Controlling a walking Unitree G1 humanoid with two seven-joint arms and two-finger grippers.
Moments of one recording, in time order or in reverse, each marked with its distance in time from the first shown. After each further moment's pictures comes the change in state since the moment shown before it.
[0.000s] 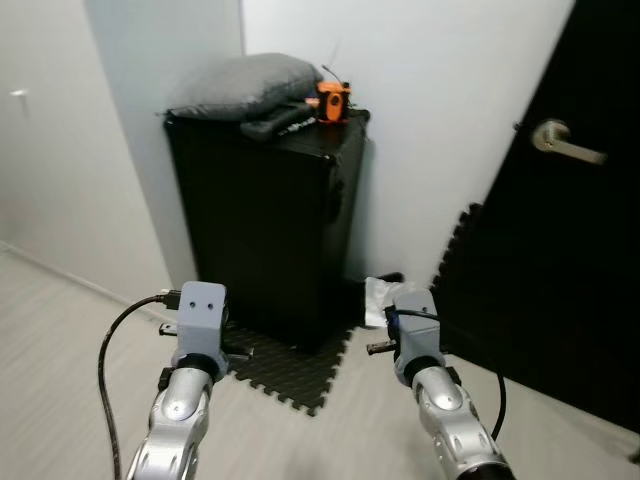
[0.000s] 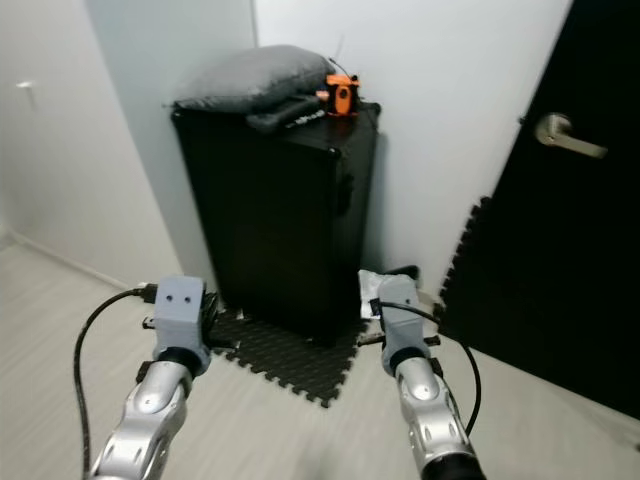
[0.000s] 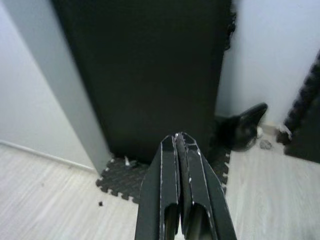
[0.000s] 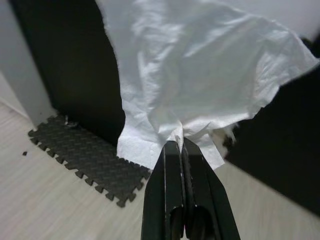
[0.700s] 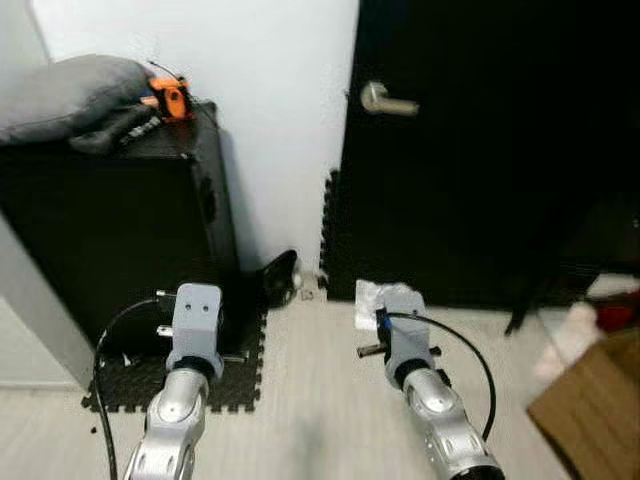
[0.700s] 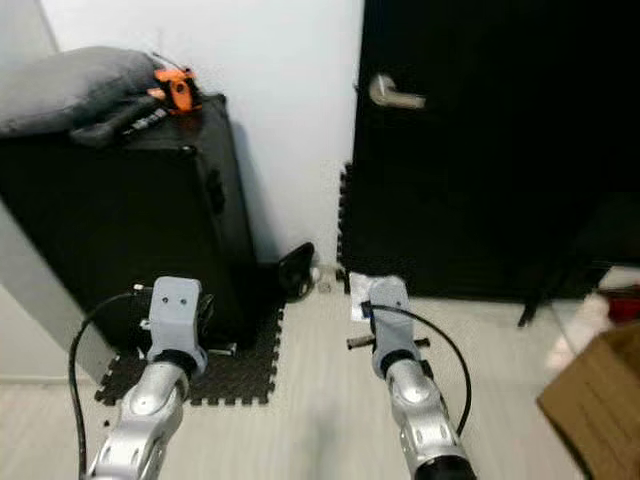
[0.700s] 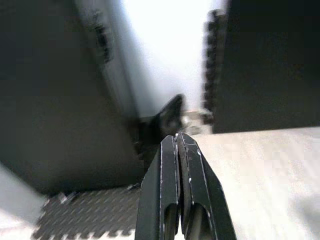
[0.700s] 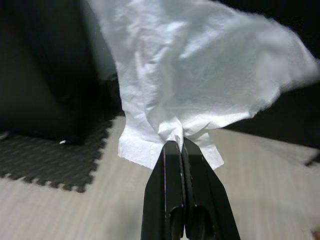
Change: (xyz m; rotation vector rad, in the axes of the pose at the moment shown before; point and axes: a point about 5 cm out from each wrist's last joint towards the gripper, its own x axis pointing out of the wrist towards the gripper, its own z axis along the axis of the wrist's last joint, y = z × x) left arm 0.000 0.000 -0.001 0.000 0.010 0.002; right arm -0.001 -0.001 -0.001 0.006 0.006 -0.004
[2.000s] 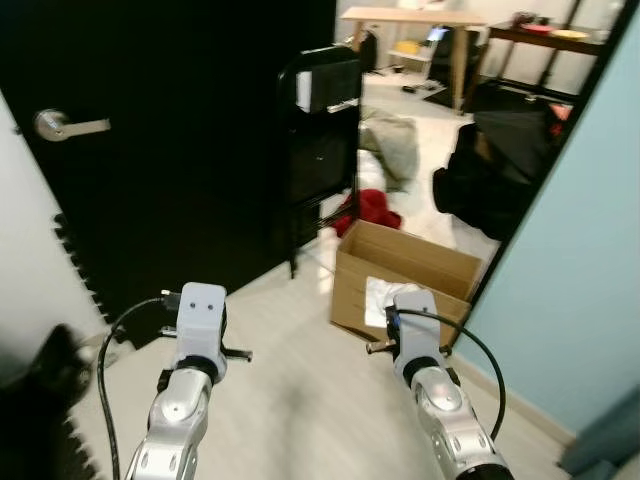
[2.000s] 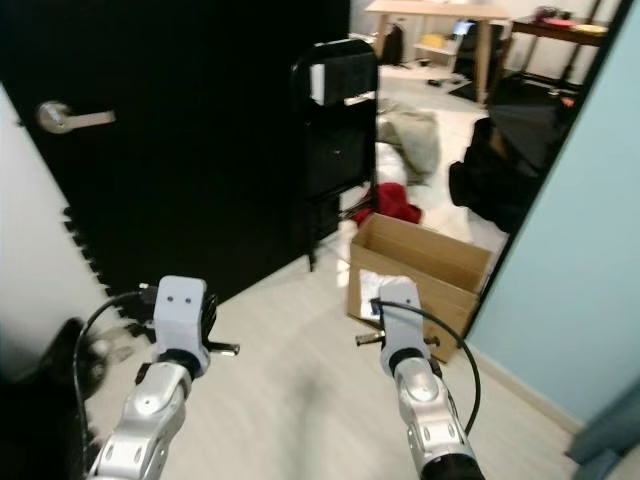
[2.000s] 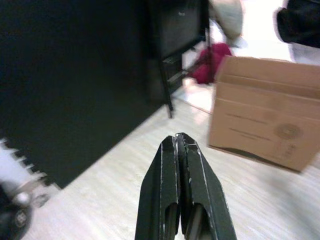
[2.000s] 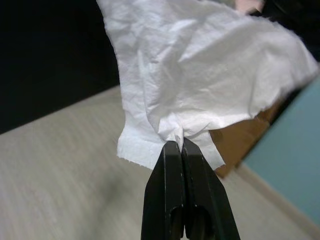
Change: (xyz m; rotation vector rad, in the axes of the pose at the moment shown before) left arm -0.001 0.000 -0.003 0.006 0.017 -0.005; right arm 0.000 -0.002 0.001 0.022 -0.002 -0.020
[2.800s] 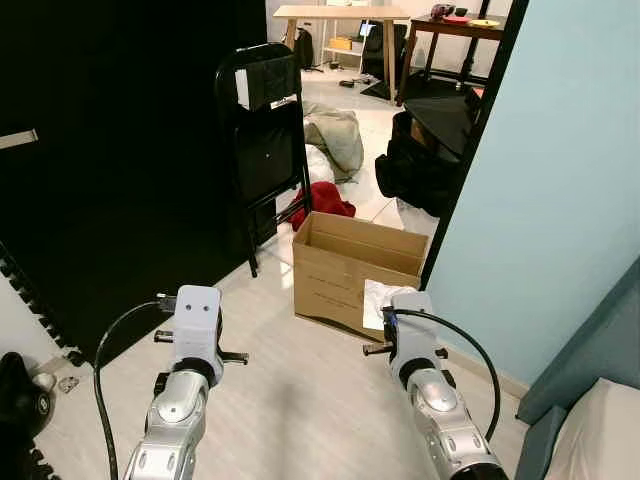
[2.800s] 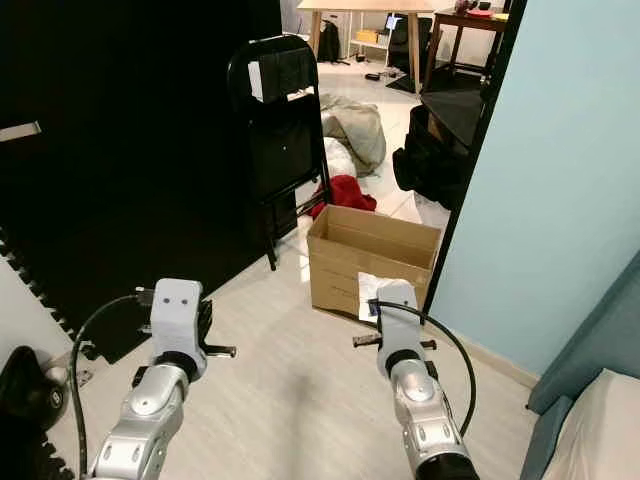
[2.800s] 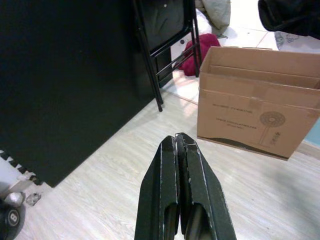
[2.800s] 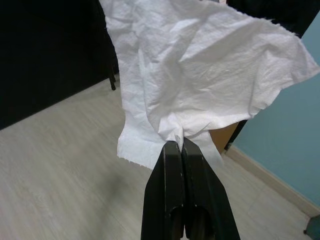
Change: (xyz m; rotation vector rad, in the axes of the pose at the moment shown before) left arm 0.001 0.003 -0.002 -0.013 0.032 0.039; right arm 0.001 -0.003 -0.002 0.006 0.019 -0.026
